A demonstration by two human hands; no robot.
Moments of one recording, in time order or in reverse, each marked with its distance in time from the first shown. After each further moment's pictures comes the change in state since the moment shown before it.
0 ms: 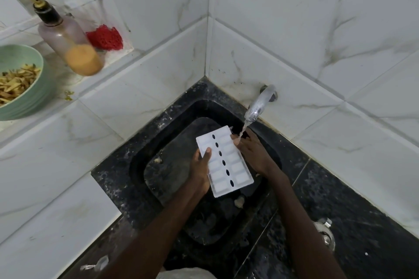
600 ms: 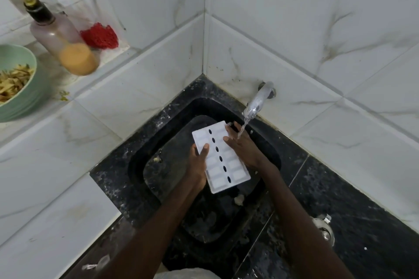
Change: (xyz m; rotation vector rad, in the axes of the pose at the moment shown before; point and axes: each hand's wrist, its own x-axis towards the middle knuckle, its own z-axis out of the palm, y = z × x) left_hand 0.000 0.010 0.000 0.046 0.056 0.015; right_hand 0.012 -0.015 0.015 0.074 -0.051 0.000
